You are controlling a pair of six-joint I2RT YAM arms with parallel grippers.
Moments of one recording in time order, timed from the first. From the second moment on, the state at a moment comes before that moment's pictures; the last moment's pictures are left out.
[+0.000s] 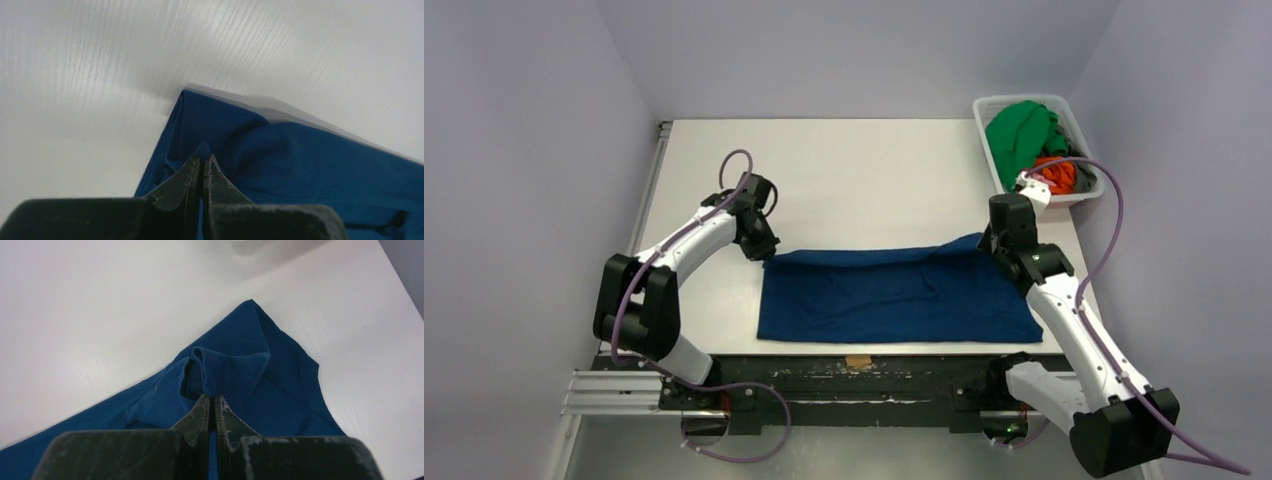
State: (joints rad) left arm -0.31 1.58 1.08 -0.74 -0.10 -0.80; right arm 0.25 1.01 0.89 -0.60 0.46 0.53
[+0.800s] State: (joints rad) left arm -0.31 1.34 0.91 -0.74 -0.17 -0.81; right arm 0.25 0.58 0.67 -0.97 0.46 0.80
